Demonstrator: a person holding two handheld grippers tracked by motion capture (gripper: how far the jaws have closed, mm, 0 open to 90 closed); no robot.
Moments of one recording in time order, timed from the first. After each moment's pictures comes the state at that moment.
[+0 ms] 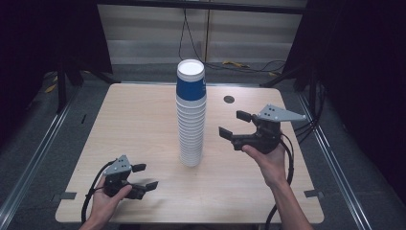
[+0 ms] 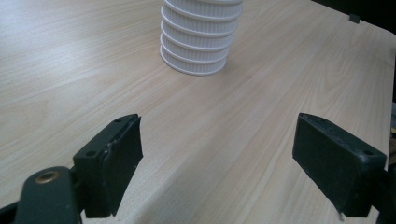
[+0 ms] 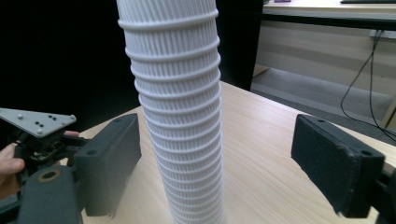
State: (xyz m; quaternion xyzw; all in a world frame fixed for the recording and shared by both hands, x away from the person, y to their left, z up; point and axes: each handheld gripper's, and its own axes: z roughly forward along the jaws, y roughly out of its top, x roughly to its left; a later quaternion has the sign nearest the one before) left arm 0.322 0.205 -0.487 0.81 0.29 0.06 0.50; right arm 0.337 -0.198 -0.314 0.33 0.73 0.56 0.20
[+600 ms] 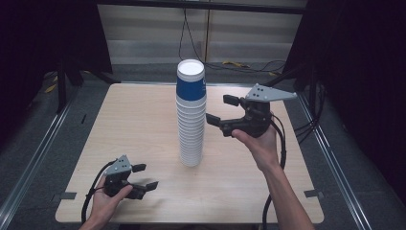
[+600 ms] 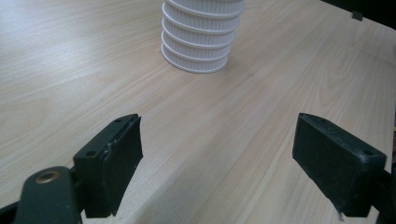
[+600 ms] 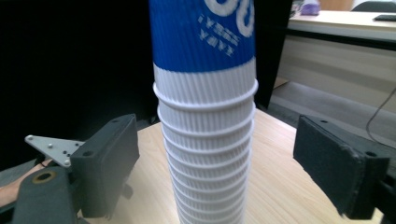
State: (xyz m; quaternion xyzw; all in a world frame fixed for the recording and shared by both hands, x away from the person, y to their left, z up) left arm 0.323 0.204 -0.488 0.81 0.29 0.06 0.50; right arm 0.357 -0.168 -0.273 0.29 0.74 0.58 0.18
